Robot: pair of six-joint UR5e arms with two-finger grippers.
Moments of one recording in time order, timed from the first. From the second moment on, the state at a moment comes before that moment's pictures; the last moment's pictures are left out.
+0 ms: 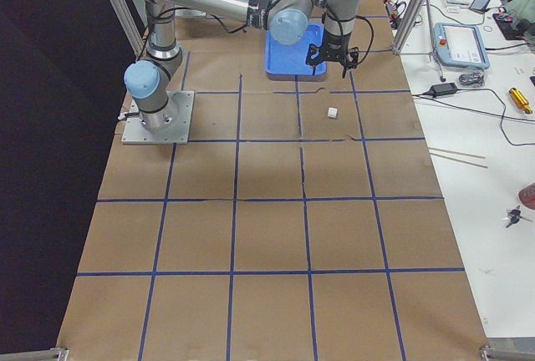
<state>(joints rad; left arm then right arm) -1.31 -2.08 -1.62 -0.90 1.43 1.37 1.27 -1.26 1.37 -1.71 -1.56 -1.81</state>
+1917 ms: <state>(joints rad) -1.25 -2.18 -1.68 -0.81 1.22 1.54 1.13 -0.85 1.52 -1.95 -0.87 -2.00</state>
